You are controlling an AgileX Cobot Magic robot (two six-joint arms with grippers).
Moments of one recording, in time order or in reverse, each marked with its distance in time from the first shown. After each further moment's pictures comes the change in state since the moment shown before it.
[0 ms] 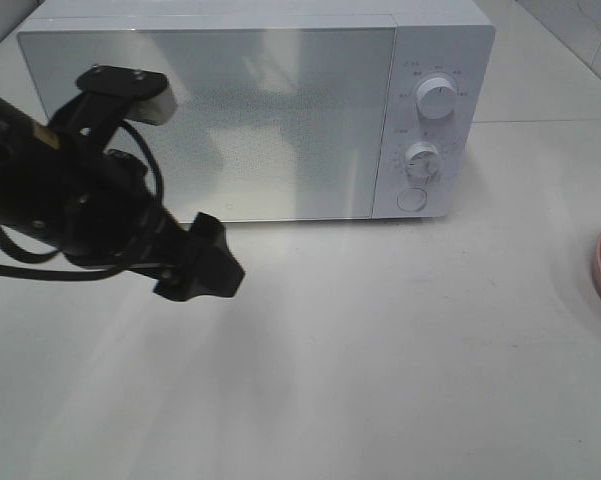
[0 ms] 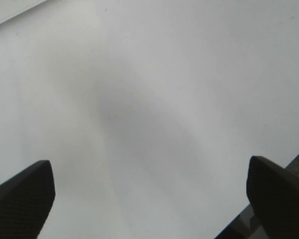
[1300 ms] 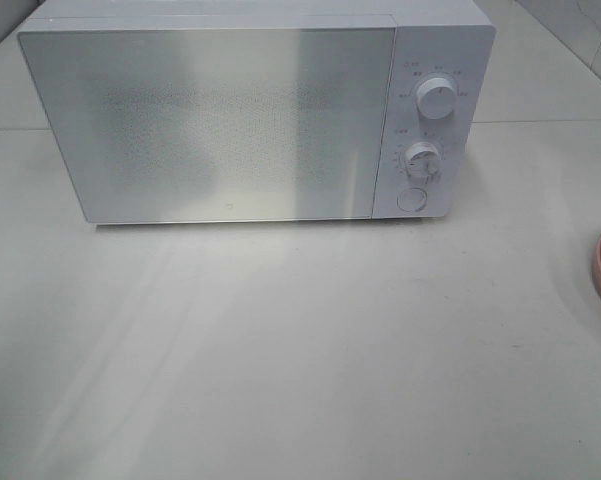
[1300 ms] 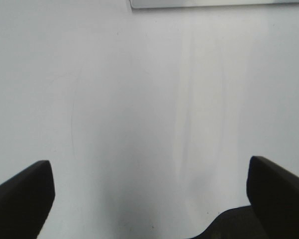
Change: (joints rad) left arm 0.475 -0.945 0.359 0.269 0.359 -0.266; right arm 0.000 0.000 0.000 0.000 0.000 0.000
